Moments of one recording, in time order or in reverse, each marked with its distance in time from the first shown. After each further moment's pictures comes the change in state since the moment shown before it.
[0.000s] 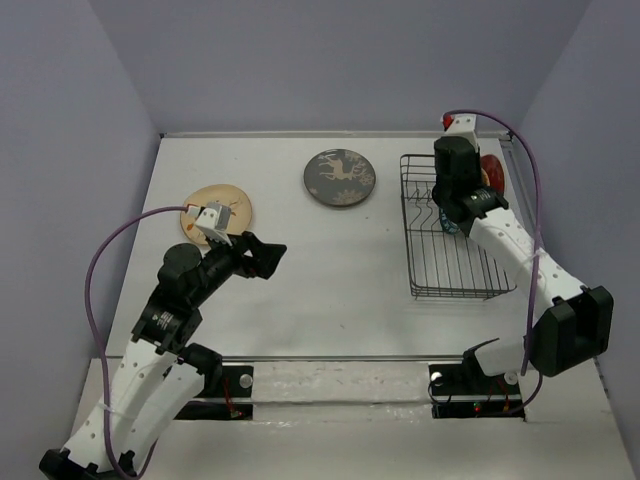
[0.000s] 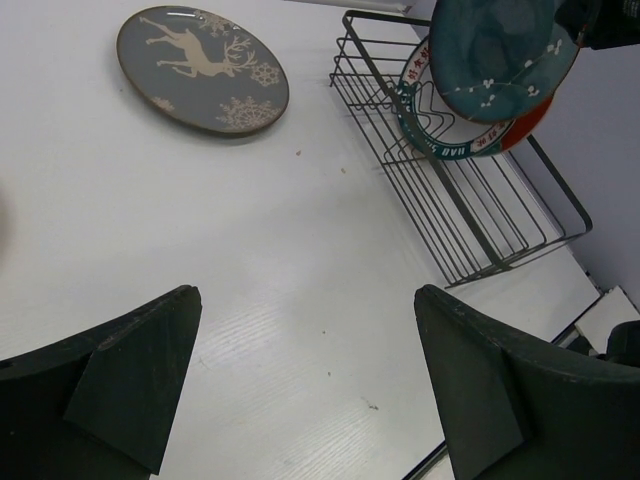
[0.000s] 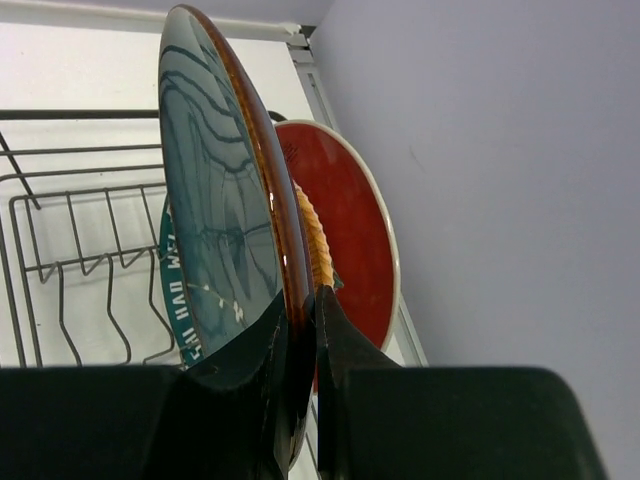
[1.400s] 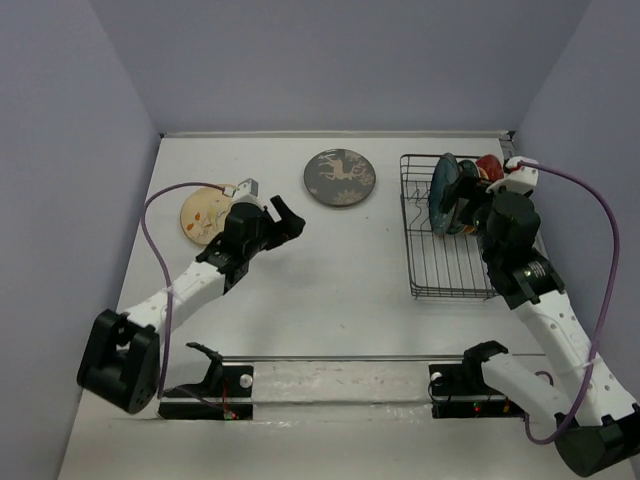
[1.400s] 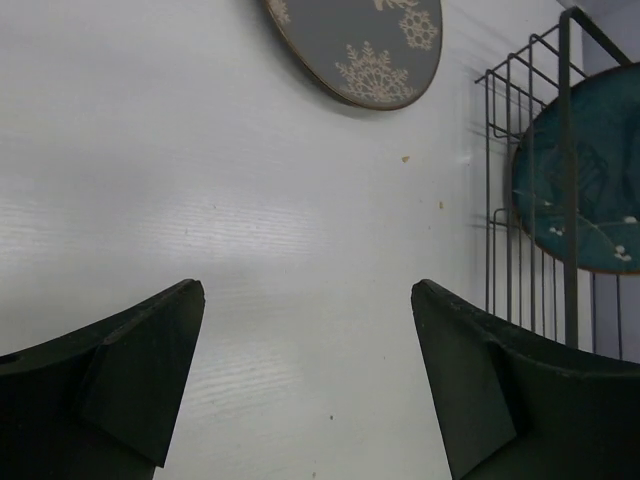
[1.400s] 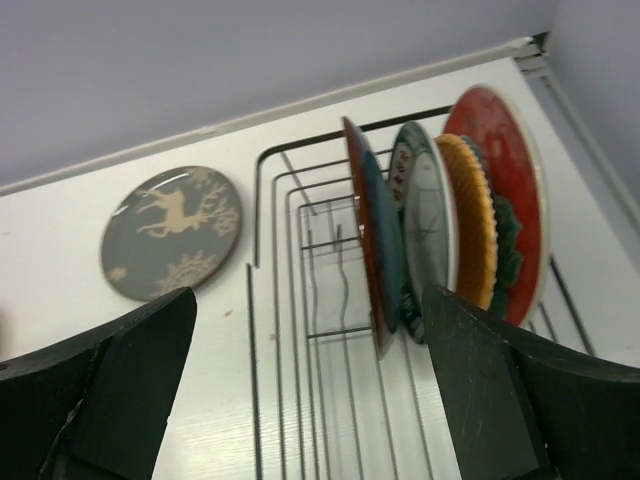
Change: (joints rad) left arm -0.032 0.583 0.016 0.298 -0.224 -0.321; right arm -0.041 -0.510 -0.310 0.036 -0.447 0.450
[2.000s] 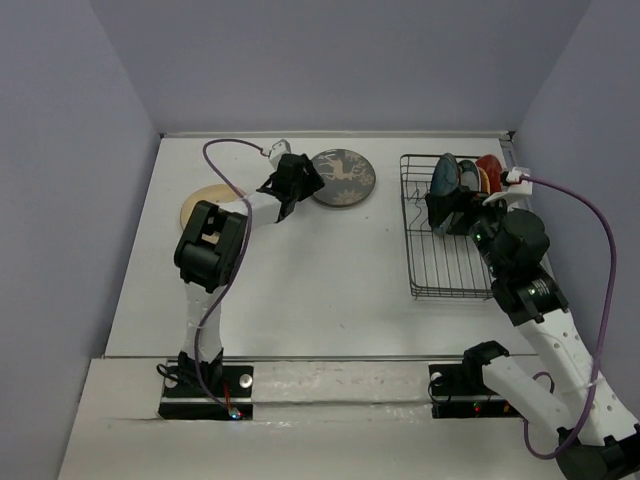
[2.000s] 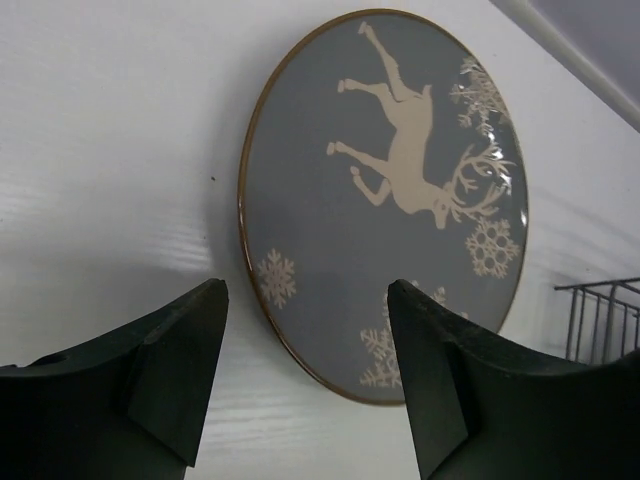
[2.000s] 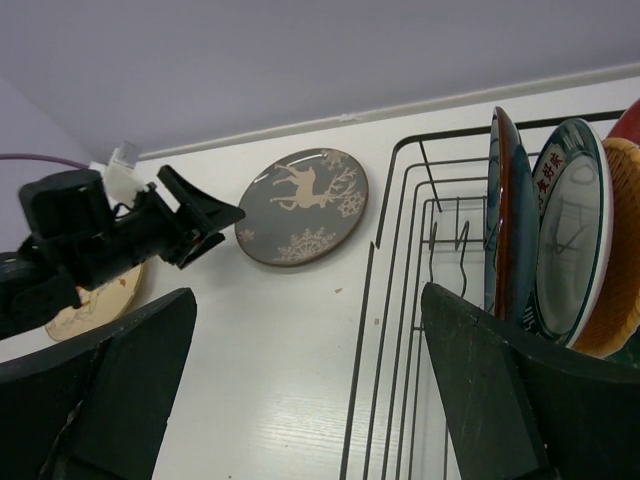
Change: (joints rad) left arm 0.018 0.906 0.678 0.130 -0.153 -0.069; right arm 0.000 -0.146 -0.117 0.092 -0.335 0.071
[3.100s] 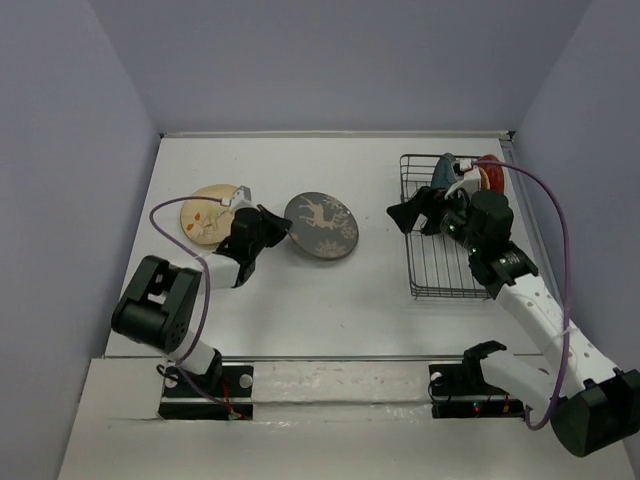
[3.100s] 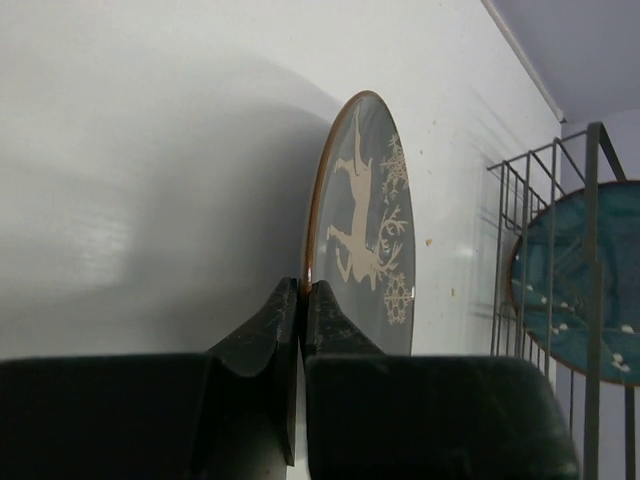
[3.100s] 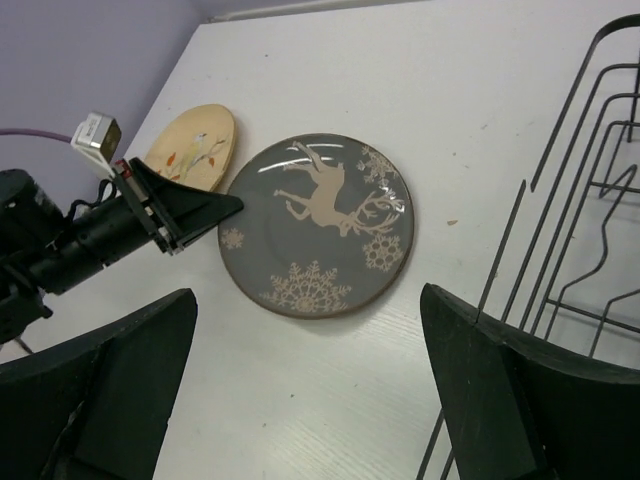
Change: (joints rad) left arm 0.062 -0.424 -0.690 0.395 0.136 -0.122; right arm 0.003 0.217 -0.018 0.096 -0.384 0.058
